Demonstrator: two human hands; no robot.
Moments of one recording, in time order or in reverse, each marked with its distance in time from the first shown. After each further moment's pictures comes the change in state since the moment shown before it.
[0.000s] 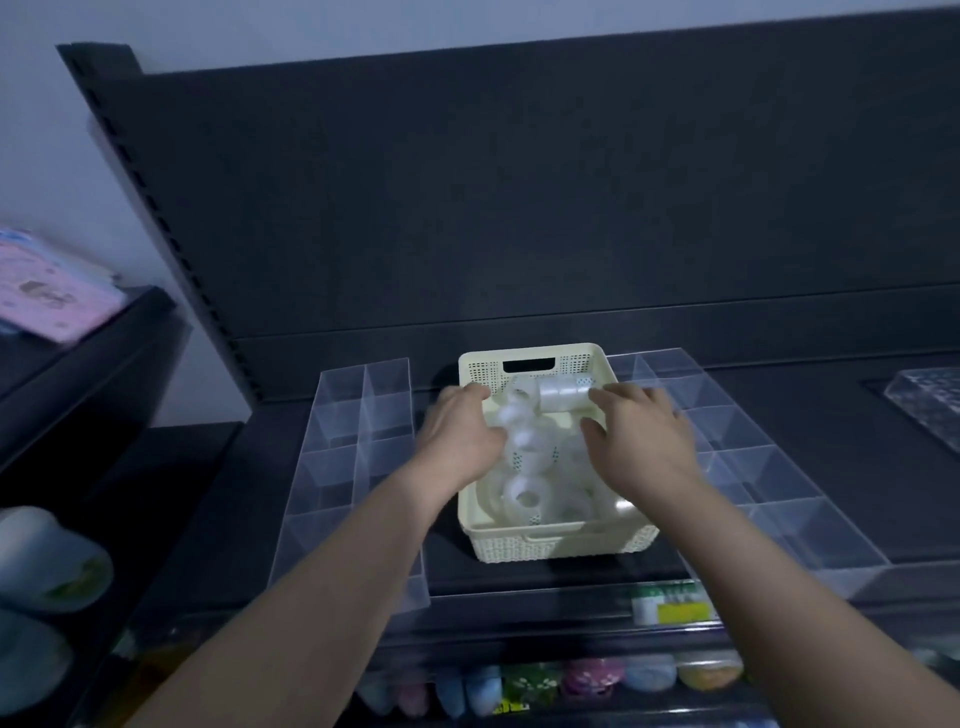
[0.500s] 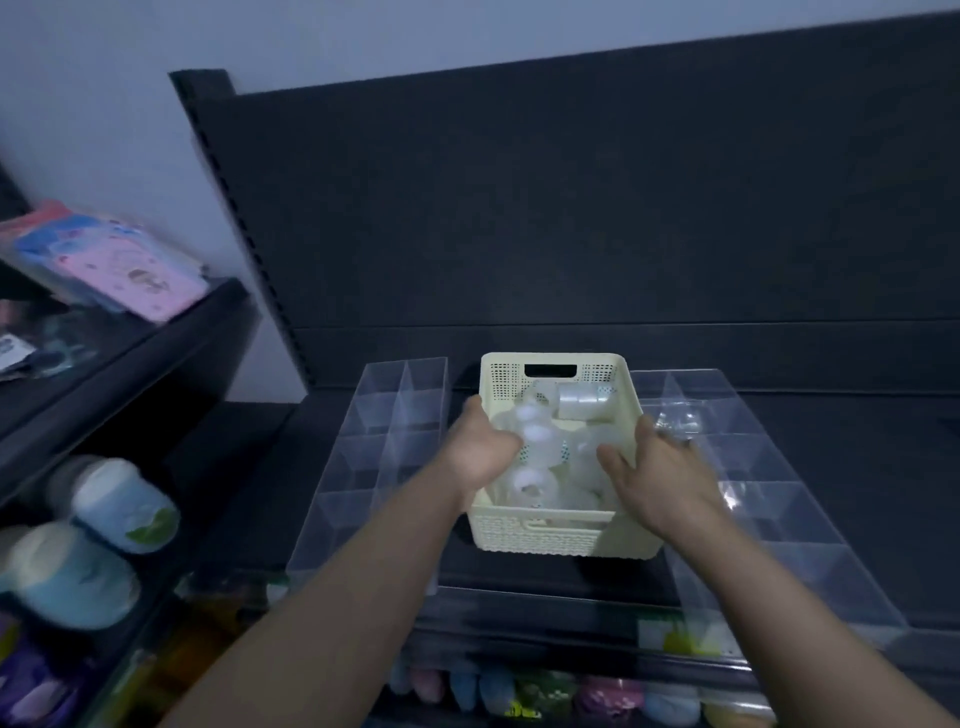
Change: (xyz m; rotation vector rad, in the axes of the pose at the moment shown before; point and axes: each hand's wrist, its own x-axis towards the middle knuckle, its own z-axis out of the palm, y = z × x) left_hand -0.011 0.006 0.008 -0.488 -0.017 -0.280; right_hand -0.003 0.018 0.004 0.148 -0.211 0.035
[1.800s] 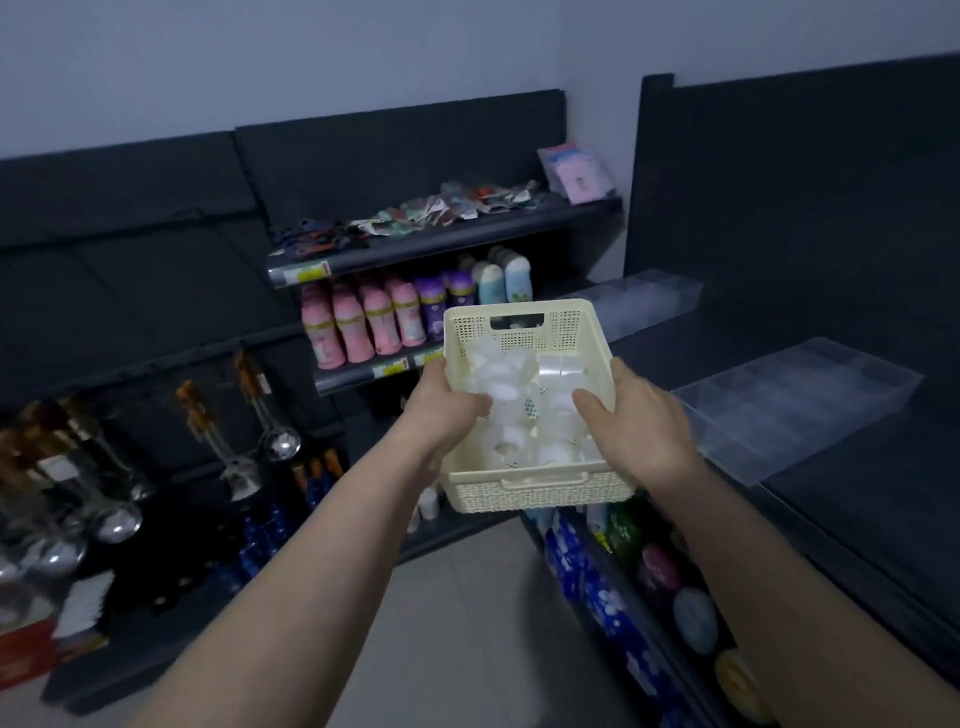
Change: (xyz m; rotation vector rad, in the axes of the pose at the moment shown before) left_hand -0.434 0.052 0.222 -0.390 1.108 -0.263; right_hand -0.198 0.171 -0.106 0.296 -0.290 -1.127
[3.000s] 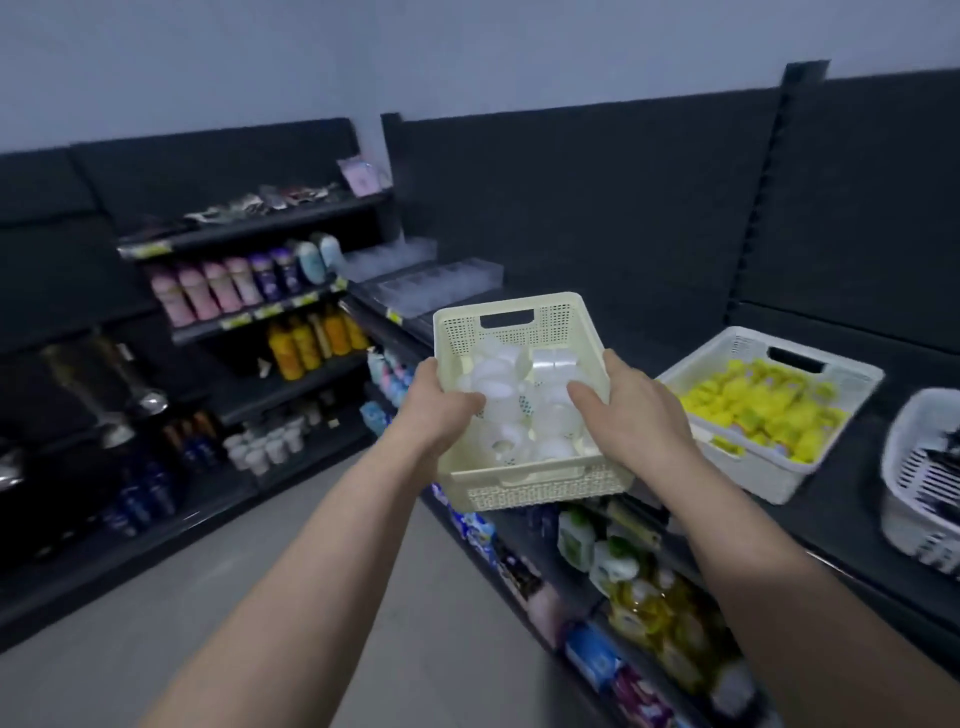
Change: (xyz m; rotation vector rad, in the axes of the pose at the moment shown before) left_hand -0.583 0.018 0.239 0.008 -0.249 0.074; right_hand -0.539 0.205 -0.340 -0.119 0.162 0.178
